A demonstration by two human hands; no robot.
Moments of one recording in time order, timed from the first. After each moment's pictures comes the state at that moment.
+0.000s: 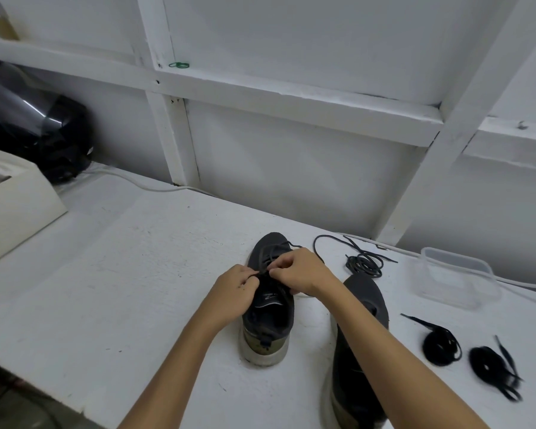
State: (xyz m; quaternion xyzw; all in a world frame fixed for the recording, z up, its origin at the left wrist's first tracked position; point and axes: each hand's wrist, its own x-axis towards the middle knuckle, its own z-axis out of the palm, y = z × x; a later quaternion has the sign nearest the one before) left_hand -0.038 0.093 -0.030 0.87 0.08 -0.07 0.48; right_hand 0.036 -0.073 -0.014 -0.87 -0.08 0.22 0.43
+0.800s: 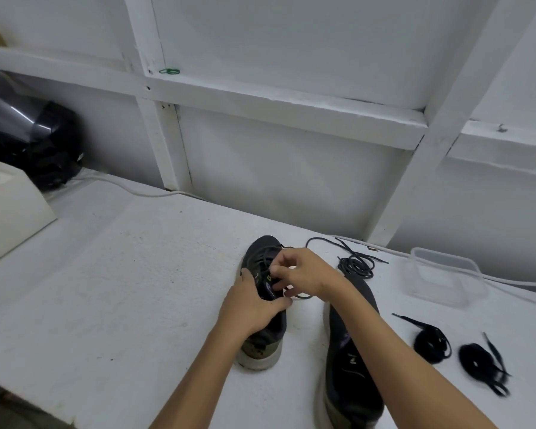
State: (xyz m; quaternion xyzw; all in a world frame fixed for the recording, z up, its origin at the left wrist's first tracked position) left_hand -0.041 0.048 -0.022 0.89 0.16 -0.13 0.40; right_hand 0.032 -0.096 0.002 -0.82 -0.11 0.26 0.50
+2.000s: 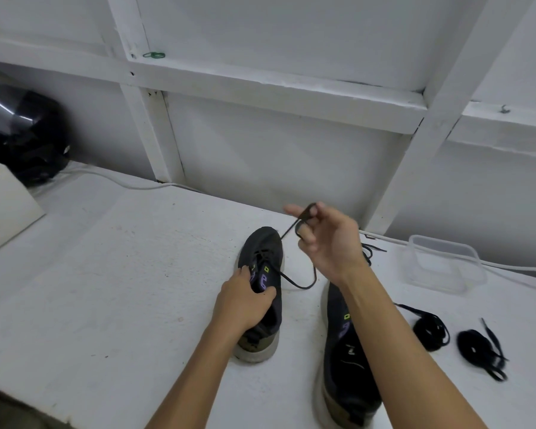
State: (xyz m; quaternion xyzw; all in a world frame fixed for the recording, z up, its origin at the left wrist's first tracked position) left_hand -0.047 0.047 -0.020 0.89 0.16 -0.10 0.41; right_hand 0.035 -0.111 0.036 -0.47 -0.02 0.19 0.86
